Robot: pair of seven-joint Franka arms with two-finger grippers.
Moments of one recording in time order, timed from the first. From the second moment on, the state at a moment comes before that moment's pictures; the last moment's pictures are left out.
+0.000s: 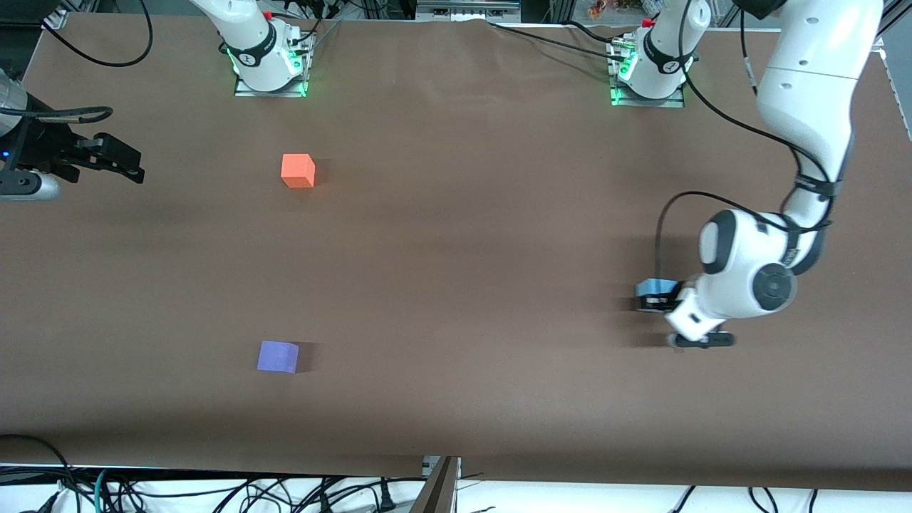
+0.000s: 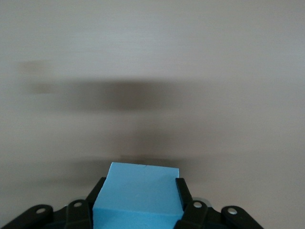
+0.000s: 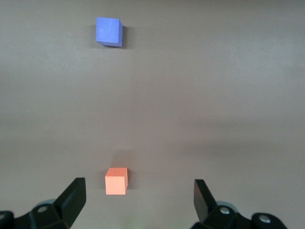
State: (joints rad) left arm 0.05 0.68 -0.25 -1.64 -0.01 2.20 -0.17; right arm 0.02 0.08 0.05 -1.47 -0.02 1.50 0.05
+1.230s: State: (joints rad) left arm -0.67 0.94 -0.18 -1.18 0.00 2.42 -1.04; right arm 0.02 0.24 0.05 -1.48 -0.02 1.55 0.05
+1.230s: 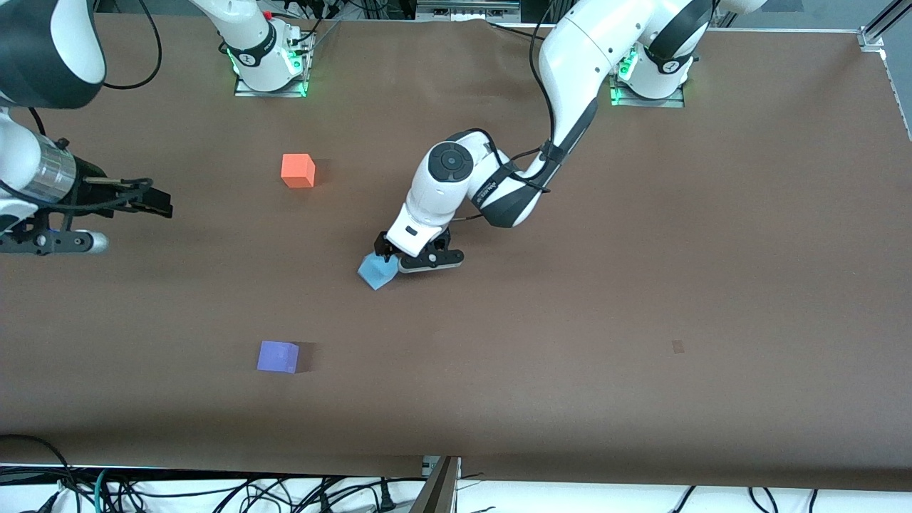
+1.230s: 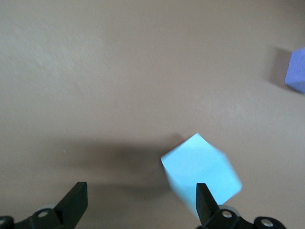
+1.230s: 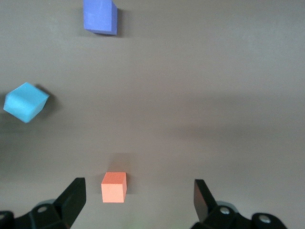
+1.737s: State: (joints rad) left arm -0.38 0.77 -0.20 -1.18 0.01 2.03 -0.91; right arm 0.10 0.40 0.06 -1.48 -0.01 1.71 0.21
